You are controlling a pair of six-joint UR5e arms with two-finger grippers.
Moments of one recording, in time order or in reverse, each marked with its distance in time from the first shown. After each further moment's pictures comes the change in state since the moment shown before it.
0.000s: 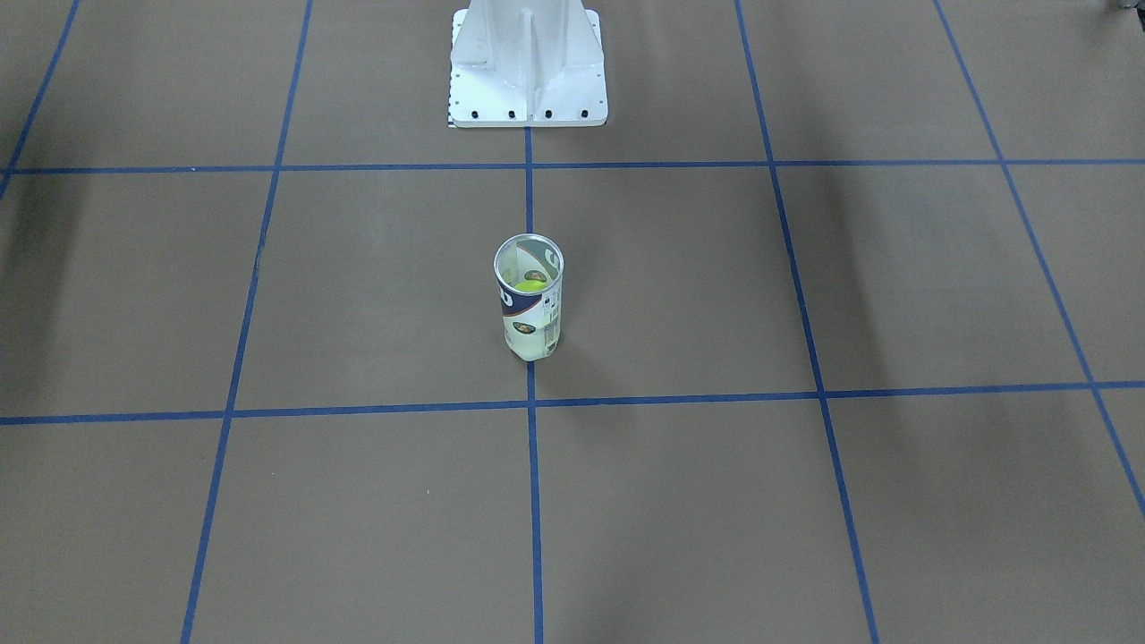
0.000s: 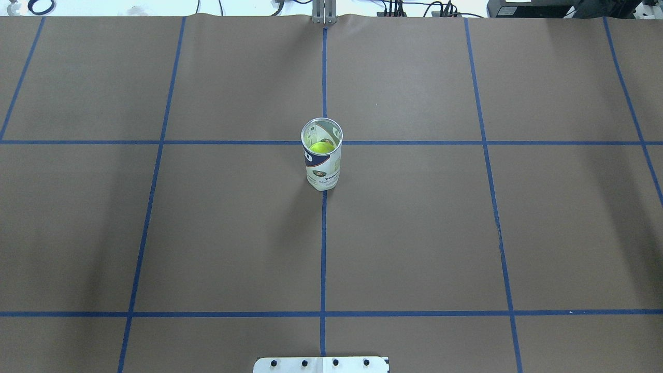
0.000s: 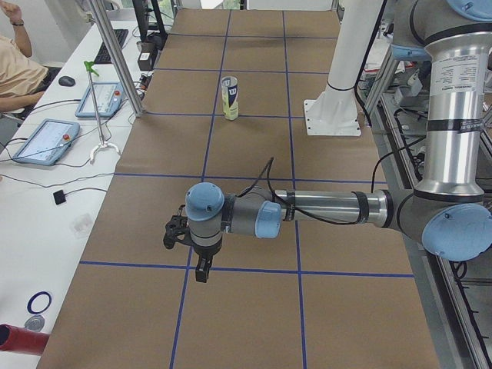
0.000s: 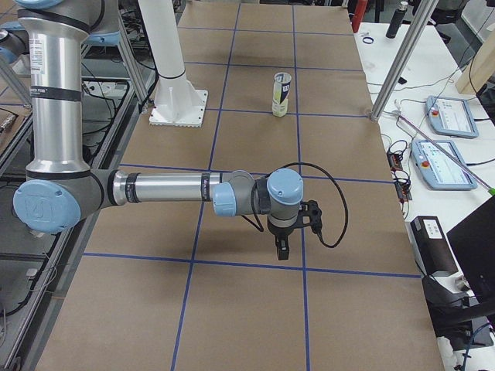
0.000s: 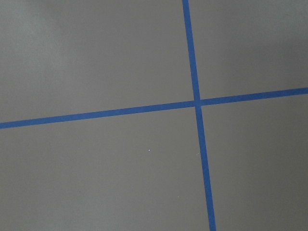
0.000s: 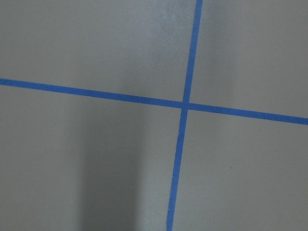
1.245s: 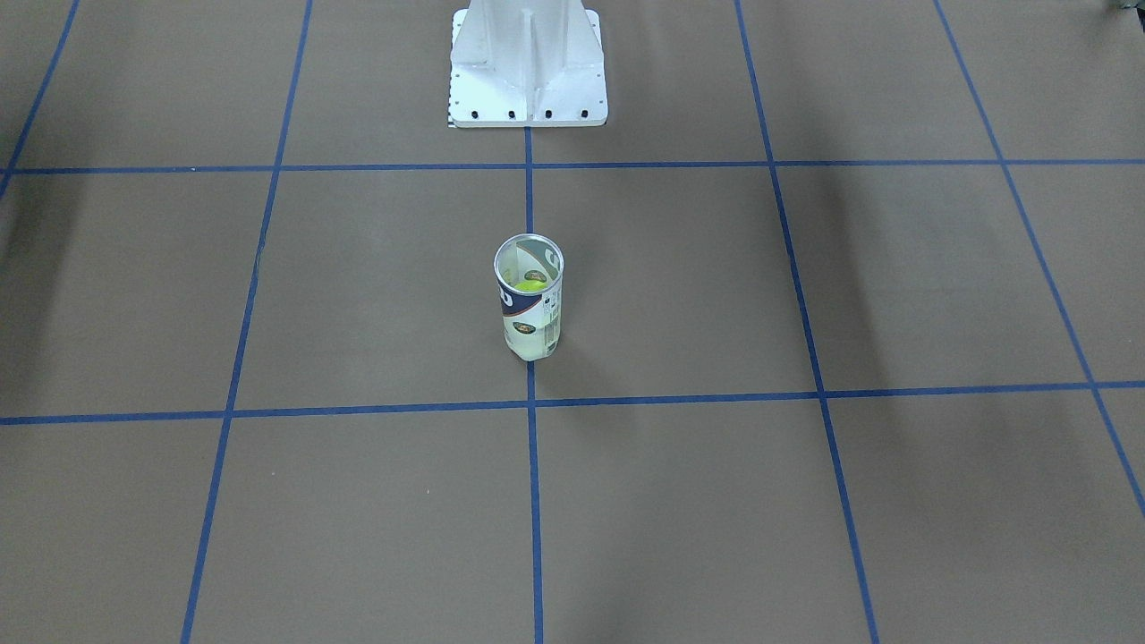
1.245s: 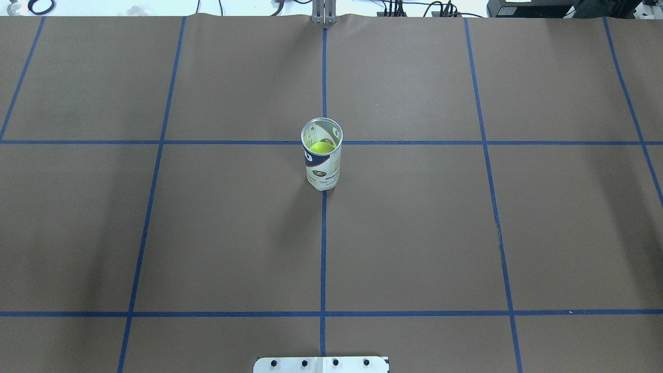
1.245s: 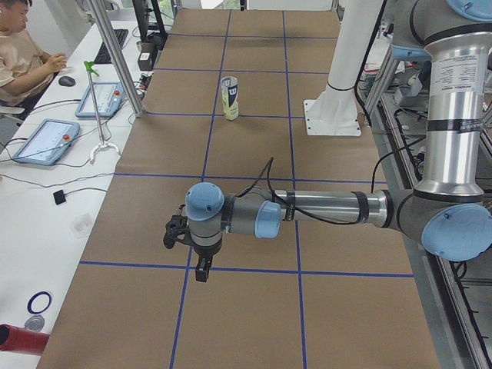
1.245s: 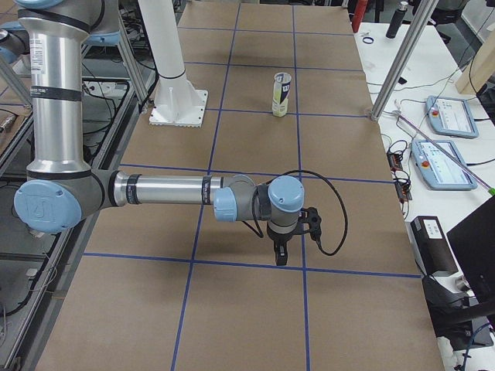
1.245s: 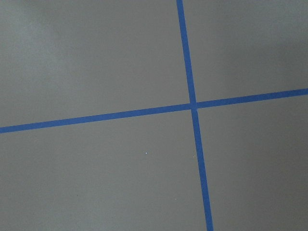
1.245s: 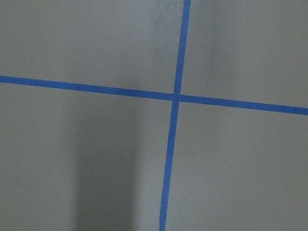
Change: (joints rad) left arm 0.002 0.002 0.002 0.000 0.001 0.000; right arm -0.001 0.005 -0.035 0.001 -0.001 0.003
